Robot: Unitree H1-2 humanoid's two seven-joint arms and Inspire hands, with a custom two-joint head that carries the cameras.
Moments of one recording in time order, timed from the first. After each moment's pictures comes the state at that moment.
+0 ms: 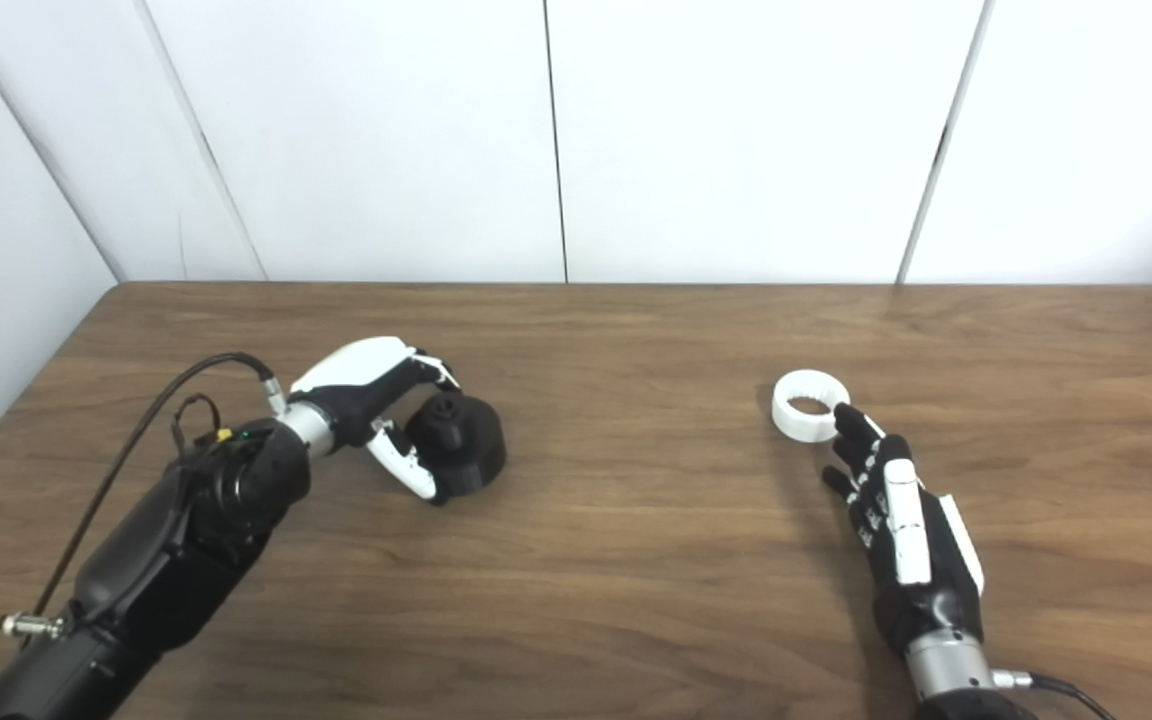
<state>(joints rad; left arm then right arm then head) -0.46 0.47 -0.40 -0.01 0.67 0.38 -0.47 0.00 -0.09 -0.08 -0.17 0.17 0.15 0.06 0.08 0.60</state>
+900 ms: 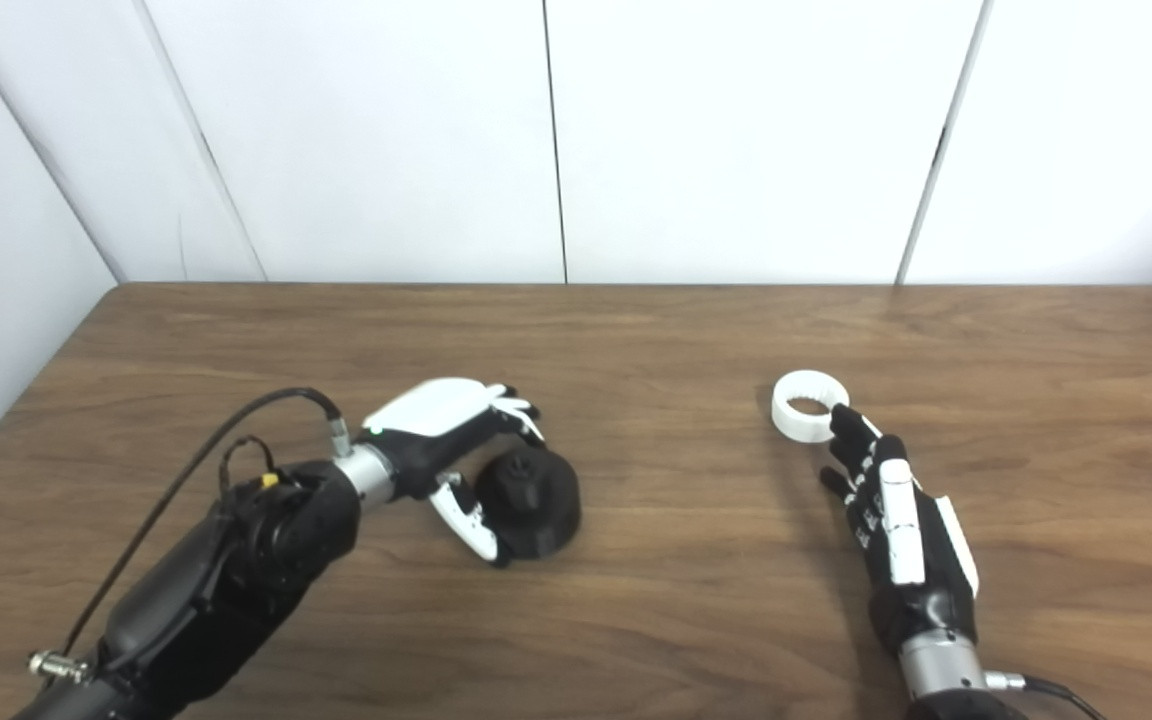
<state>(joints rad) -0.42 0.43 -0.51 -0.17 0.69 0.33 -0.55 0.00 -0.07 -0.08 -0.17 0.14 0.15 0.04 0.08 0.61</state>
